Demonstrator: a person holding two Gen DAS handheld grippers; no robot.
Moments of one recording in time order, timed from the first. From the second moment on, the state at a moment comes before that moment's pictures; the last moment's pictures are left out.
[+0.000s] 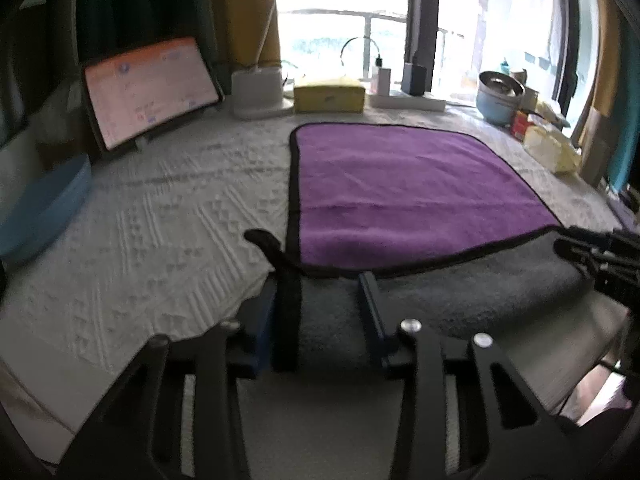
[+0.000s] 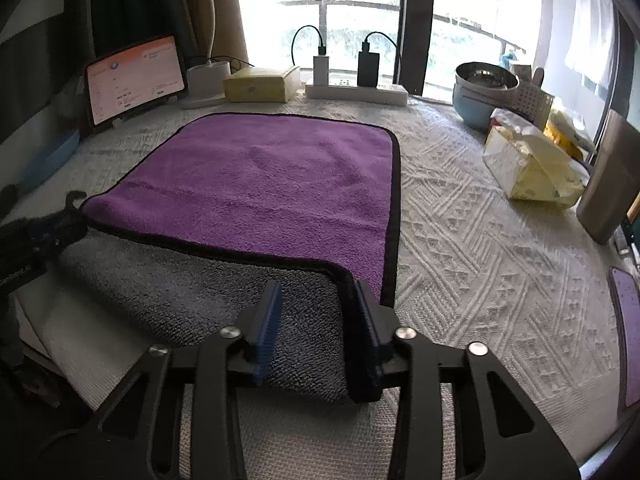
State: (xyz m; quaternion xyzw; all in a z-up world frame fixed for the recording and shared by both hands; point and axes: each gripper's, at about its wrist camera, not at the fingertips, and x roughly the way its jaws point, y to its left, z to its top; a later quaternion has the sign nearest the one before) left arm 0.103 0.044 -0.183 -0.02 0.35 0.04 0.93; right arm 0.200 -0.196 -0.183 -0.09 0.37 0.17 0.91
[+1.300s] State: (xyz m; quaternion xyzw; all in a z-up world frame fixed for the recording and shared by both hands) left arm 0.092 0.033 -0.169 -0.03 0.32 0.00 0.95; right arm 0.188 -0.192 -0.181 -0.13 0.34 0.18 0.91
